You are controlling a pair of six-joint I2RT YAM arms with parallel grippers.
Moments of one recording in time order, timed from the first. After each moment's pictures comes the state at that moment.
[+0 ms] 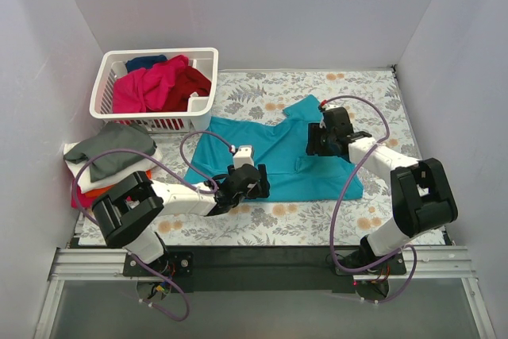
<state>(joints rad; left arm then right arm) -1.00 1.57 0.64 0.21 -0.38 -0.80 0.36 1.56 0.92 -0.21 -0.02 0.29</state>
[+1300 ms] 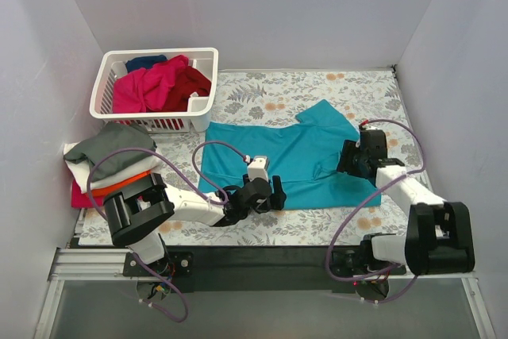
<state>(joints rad) -1.14 1.63 0.64 0.36 -0.39 -0.84 0.10 1.30 0.60 -0.22 0.01 0.31</state>
